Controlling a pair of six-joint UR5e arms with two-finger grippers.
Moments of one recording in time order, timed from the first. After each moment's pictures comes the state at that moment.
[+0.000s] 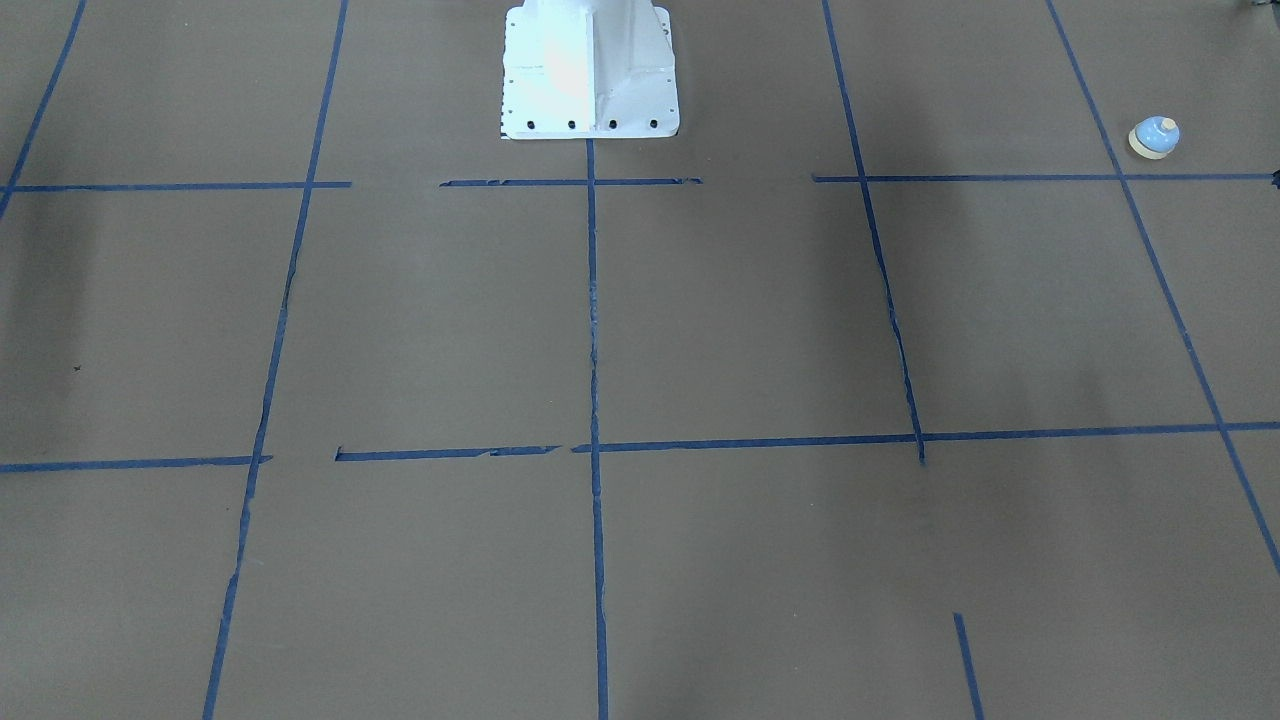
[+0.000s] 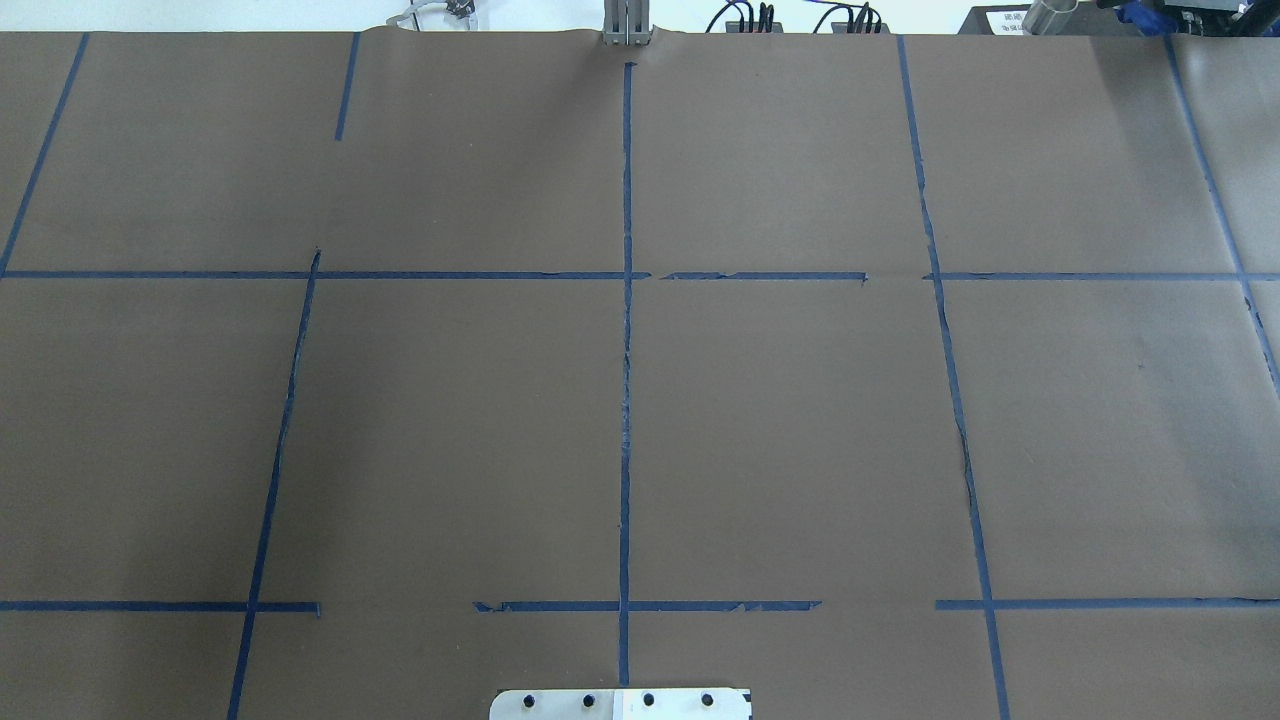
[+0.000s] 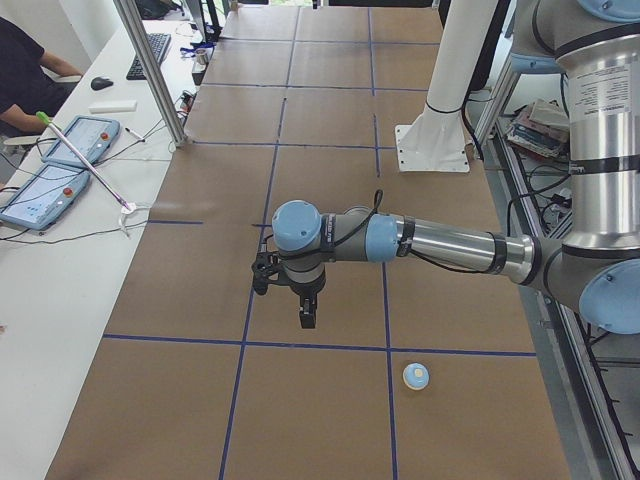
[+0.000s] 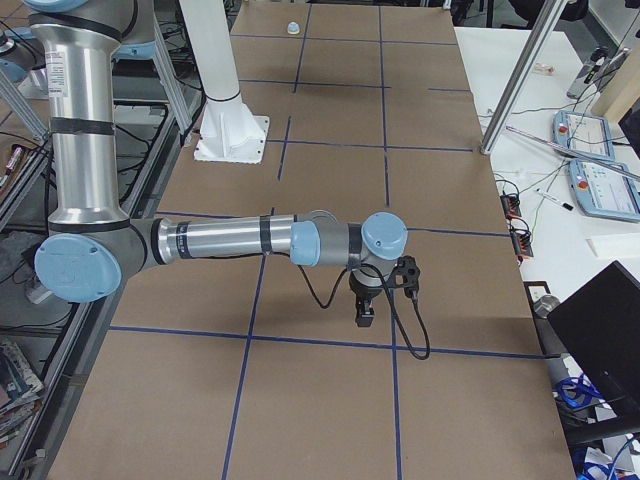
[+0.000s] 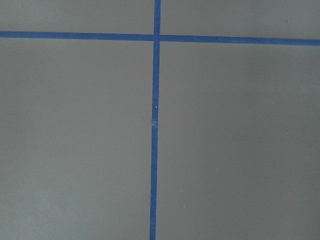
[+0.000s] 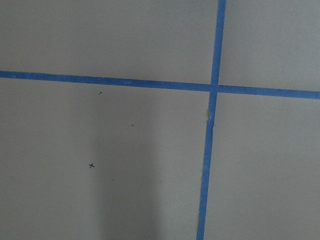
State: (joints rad) left arm -1.54 -1.42 -1.89 -1.39 -2.39 -0.02; right arm 1.50 -1.58 1.68 -1.67 2.39 -0.02
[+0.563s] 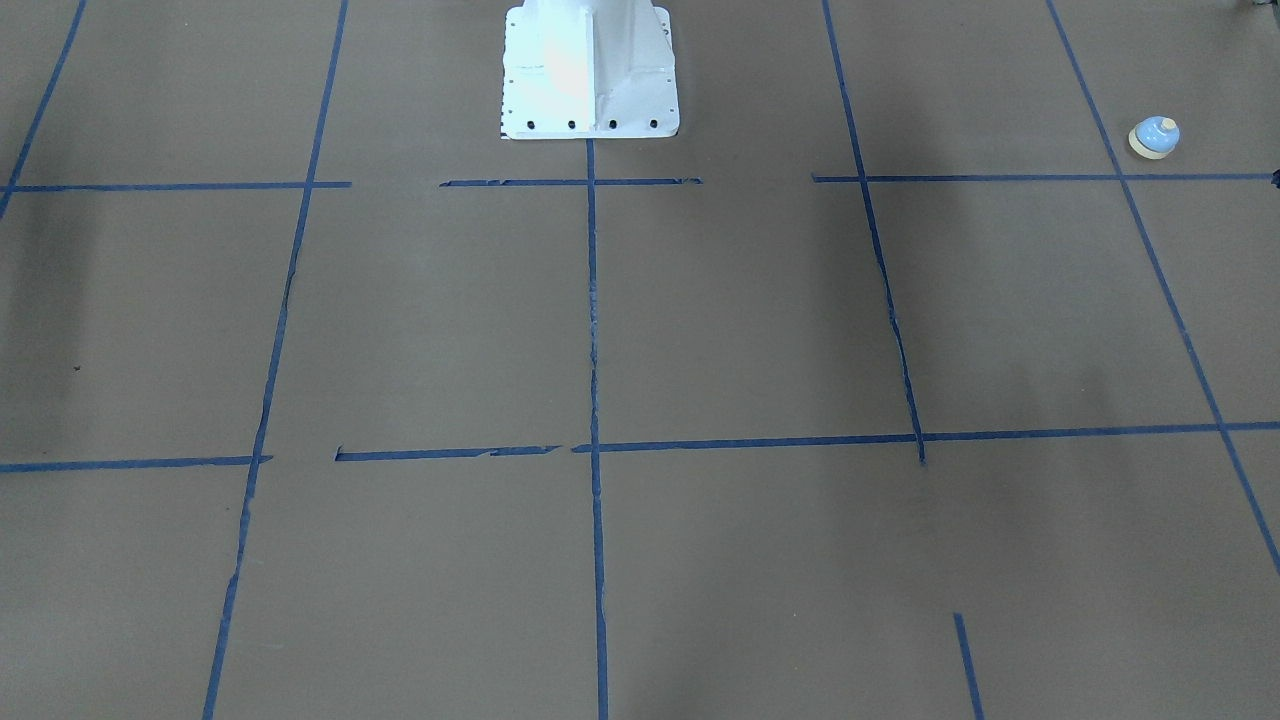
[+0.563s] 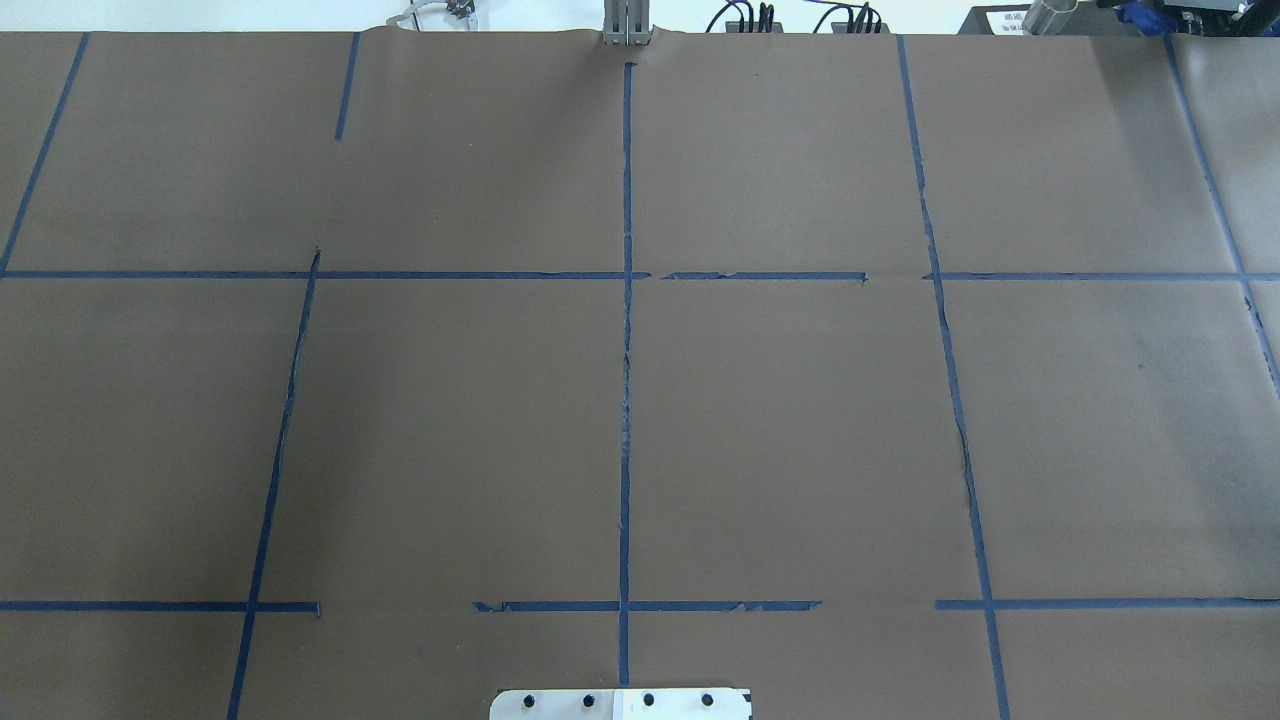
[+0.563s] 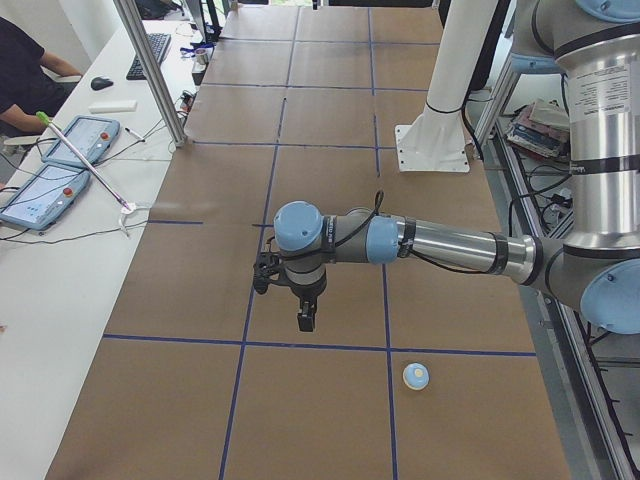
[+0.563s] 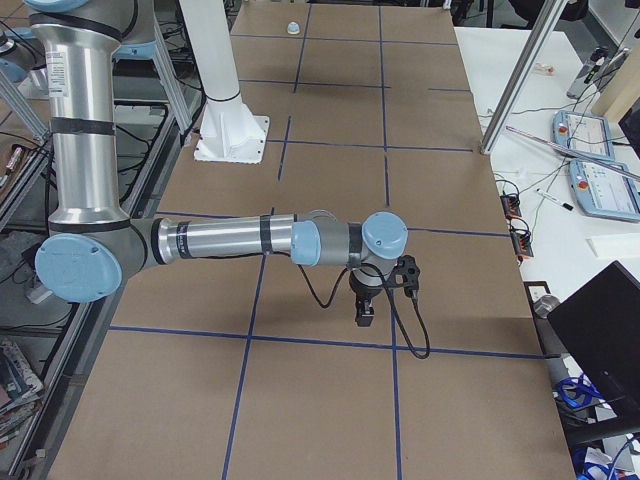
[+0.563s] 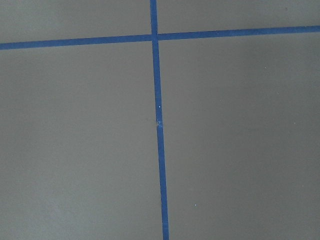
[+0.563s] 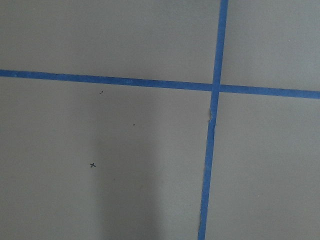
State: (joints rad) left arm -1.53 -1.41 -1.89 -1.41 -2.35 0.05; right arm 1.49 -1.58 1.68 -1.67 2.39 -0.02
